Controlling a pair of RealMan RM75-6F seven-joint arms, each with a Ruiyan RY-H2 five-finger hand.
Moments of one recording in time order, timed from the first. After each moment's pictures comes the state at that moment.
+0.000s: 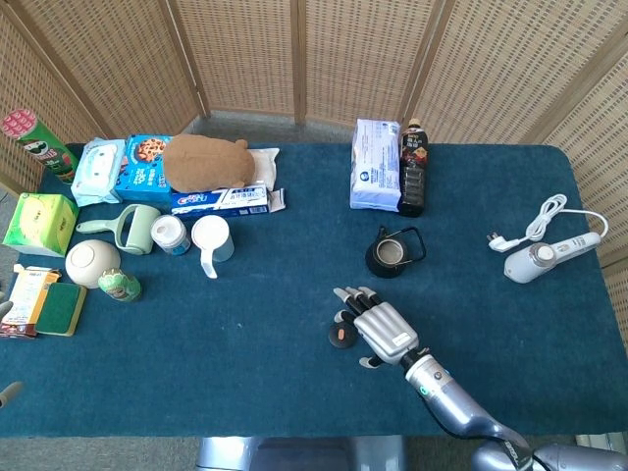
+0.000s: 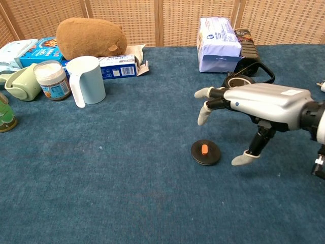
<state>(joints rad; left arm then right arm) 0.05 -0.82 0.09 -1.75 1.70 1.63 -0.19 0.56 -1.45 0.15 -1.76 -1.31 0.85 -0.47</state>
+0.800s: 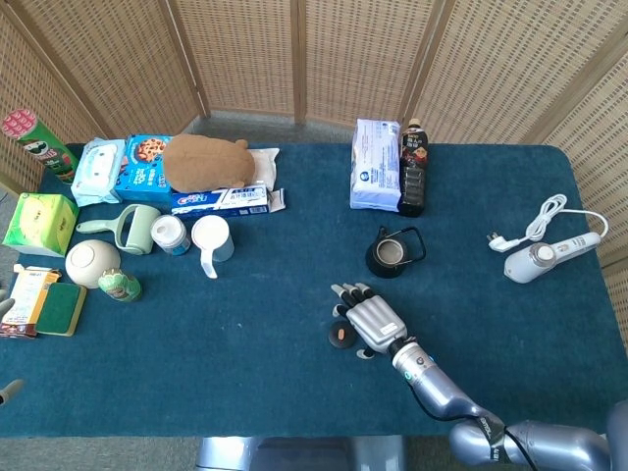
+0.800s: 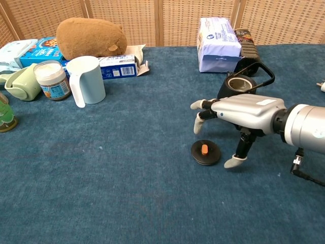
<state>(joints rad) 0.04 -0.82 0.08 -1.77 1.68 1.60 -0.18 0.67 -1.54 0.13 -1.64 -1.13 0.82 -0.55</state>
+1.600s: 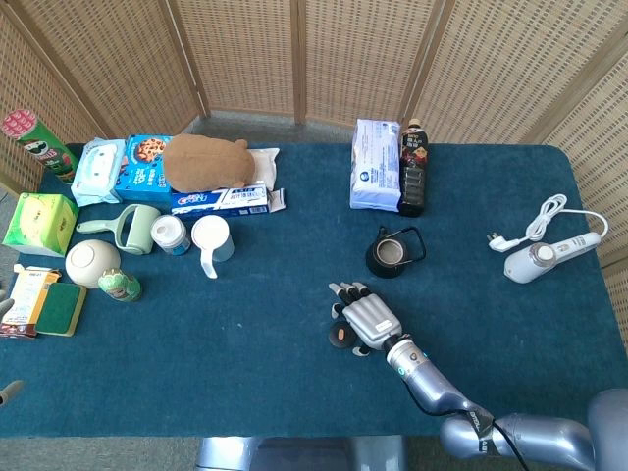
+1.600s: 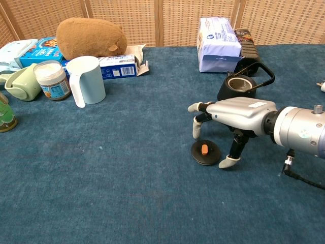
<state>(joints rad) 0.04 -0.81 0.08 -1.77 1.67 1.59 -0.19 0.72 -1.58 0.11 -1.60 -1.07 0.84 -0.53</state>
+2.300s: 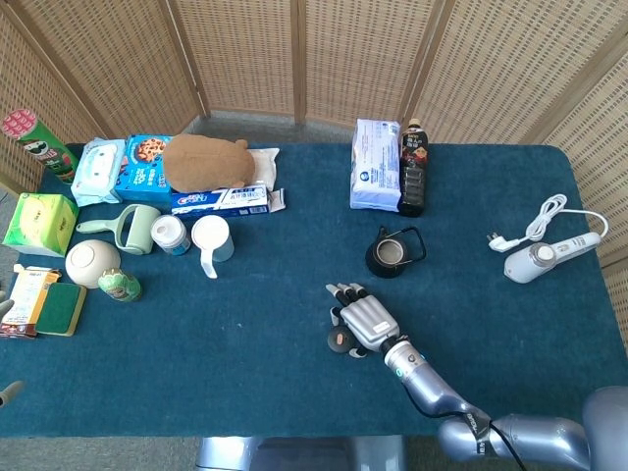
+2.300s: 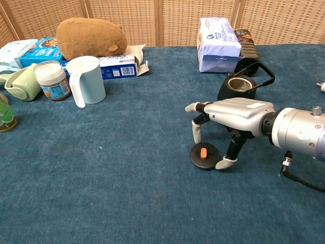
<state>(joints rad) 0.04 -0.81 0.08 -1.77 1.67 1.60 -0.20 0.73 -1.58 0.09 -1.61 -1.08 0.87 -0.50</state>
